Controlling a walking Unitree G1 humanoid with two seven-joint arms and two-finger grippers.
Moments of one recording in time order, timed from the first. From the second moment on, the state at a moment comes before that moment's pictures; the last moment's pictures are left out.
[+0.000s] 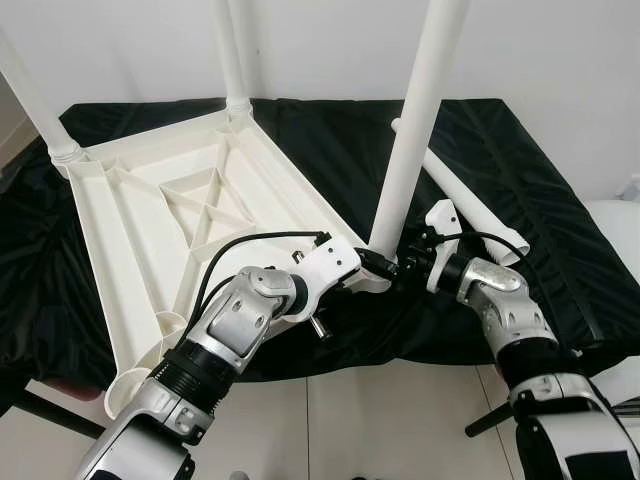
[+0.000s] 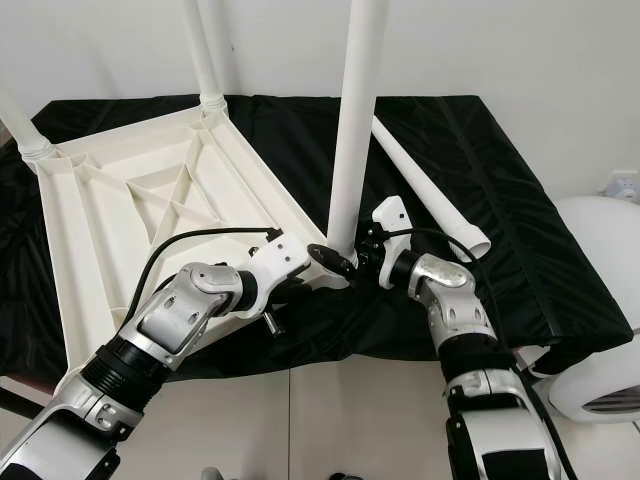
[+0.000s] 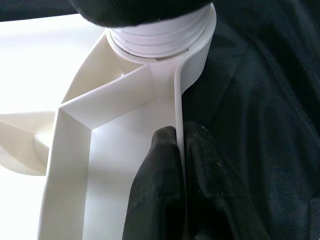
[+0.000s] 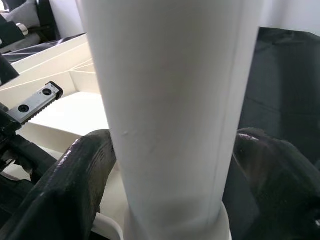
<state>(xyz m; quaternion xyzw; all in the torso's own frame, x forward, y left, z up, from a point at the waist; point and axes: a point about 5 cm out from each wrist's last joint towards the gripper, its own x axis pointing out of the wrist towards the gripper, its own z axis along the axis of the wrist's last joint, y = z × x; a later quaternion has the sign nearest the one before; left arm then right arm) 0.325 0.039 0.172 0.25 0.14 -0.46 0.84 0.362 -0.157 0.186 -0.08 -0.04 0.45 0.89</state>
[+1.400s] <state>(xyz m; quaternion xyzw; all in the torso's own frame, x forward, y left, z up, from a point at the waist) 0.325 0.040 0.172 0.25 0.14 -0.47 0.84 0.336 -0.134 0.169 -0.02 -0.10 0.34 0.93</state>
